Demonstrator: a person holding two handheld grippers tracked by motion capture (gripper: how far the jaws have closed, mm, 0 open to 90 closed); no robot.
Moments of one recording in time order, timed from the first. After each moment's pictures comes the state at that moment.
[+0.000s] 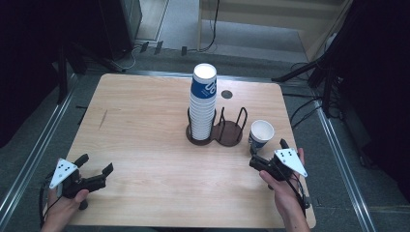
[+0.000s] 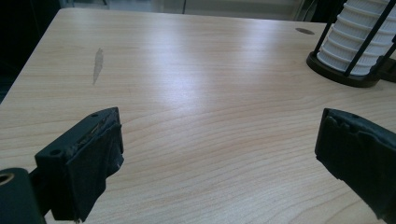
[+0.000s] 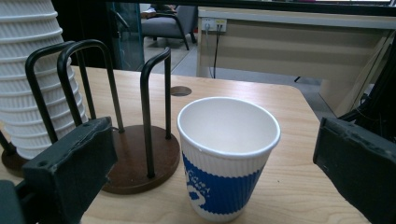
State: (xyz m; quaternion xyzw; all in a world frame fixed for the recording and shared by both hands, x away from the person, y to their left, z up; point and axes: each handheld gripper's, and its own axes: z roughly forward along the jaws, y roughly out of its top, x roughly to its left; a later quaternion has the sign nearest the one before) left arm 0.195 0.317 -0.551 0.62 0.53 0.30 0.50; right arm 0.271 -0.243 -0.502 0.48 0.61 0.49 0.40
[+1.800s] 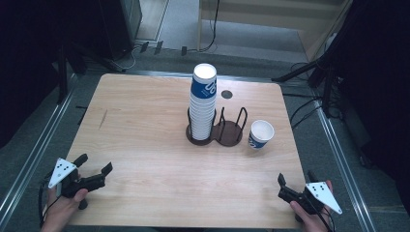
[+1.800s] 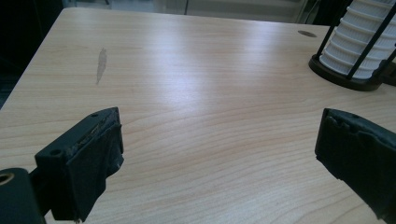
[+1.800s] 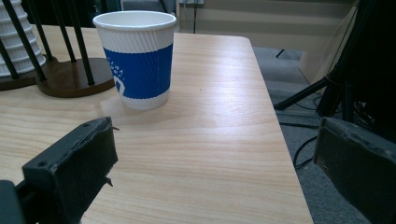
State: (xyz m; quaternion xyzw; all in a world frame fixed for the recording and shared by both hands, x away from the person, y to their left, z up) left arm 0.195 0.319 -0.550 0.62 0.53 0.30 0.50; right arm 0.203 -0.331 -0.544 0.51 0.61 0.46 0.40
